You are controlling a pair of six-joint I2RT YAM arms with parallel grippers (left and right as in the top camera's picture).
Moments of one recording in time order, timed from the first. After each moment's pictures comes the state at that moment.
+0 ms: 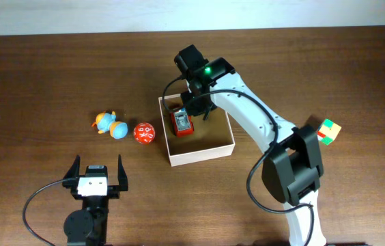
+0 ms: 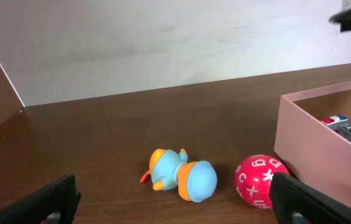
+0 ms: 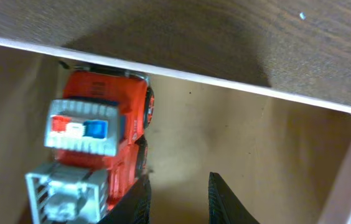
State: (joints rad) left arm 0.00 0.01 0.01 -0.08 -0.05 0.14; right arm 0.56 2.20 1.97 -1.11 0.04 0.21
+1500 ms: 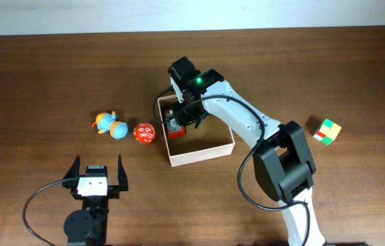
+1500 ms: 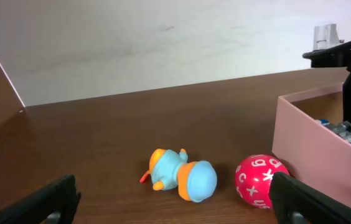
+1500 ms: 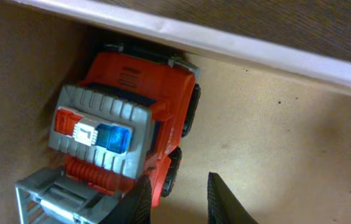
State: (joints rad) left arm 0.00 0.01 0.01 -0.08 -0.05 0.14; right arm 0.59 2.25 1.89 -0.98 -0.14 0.18
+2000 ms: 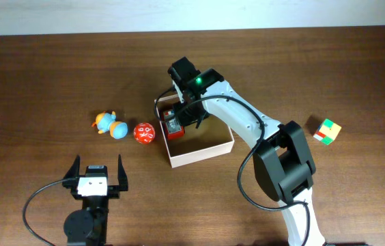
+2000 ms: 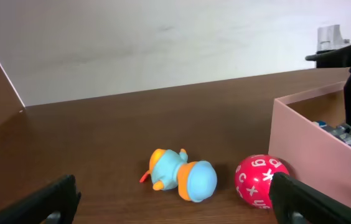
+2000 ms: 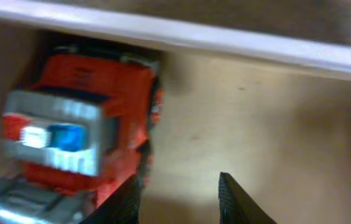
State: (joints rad) left arm 0.00 0.01 0.01 -0.08 -0.05 0.14; right arm 0.59 2.25 1.89 -0.99 -0.06 0.21
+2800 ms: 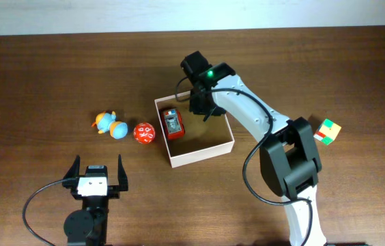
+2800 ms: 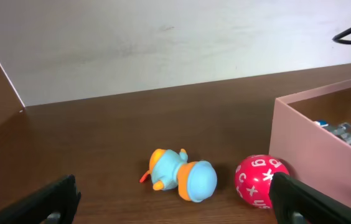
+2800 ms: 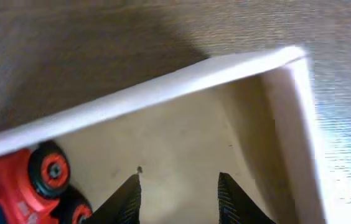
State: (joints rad) left arm 0.00 0.01 0.01 -0.08 -0.05 0.14; right arm 0.52 2.25 1.89 -1.02 0.09 0.62
